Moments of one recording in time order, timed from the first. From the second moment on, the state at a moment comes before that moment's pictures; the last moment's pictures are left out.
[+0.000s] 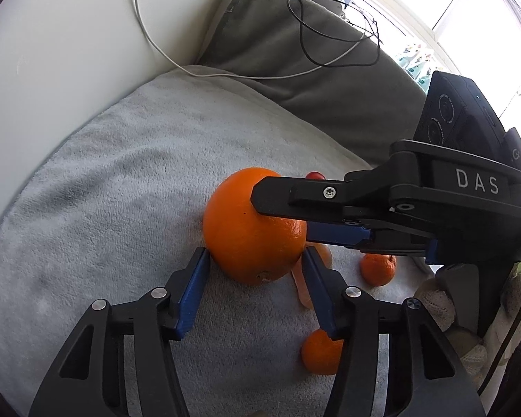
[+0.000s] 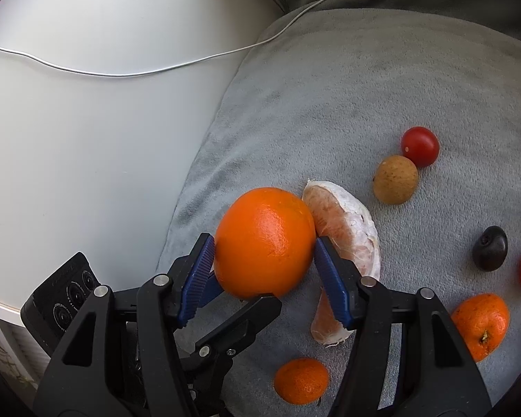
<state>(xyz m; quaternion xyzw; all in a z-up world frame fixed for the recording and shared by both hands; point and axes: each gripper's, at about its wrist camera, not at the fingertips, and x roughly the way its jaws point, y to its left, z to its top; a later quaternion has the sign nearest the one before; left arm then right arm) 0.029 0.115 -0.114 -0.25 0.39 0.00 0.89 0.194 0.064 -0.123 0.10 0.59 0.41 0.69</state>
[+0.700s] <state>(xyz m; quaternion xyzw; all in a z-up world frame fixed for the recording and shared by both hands) 0.024 0.095 -0.100 -0.20 0.38 0.01 0.91 0.184 0.041 -0.106 0.11 0.57 0.42 0.70</state>
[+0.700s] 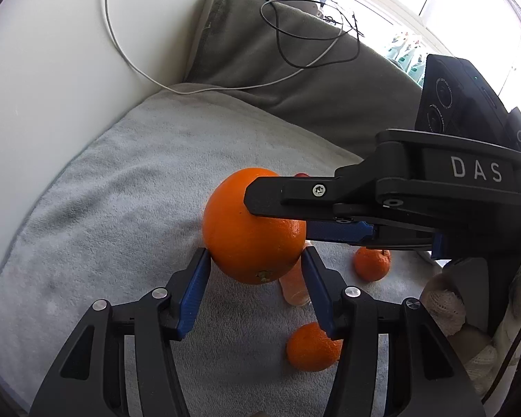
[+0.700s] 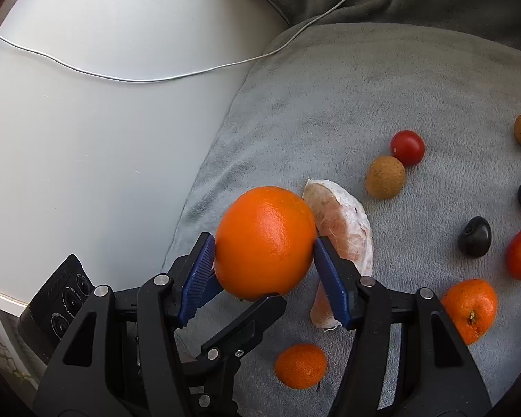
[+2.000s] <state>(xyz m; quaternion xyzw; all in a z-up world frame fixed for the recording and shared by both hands) 0.072 -0.066 -0.064 -0.12 0.37 -0.14 0.91 0.183 -0.181 -0.068 0.20 0.51 0.31 0.77</state>
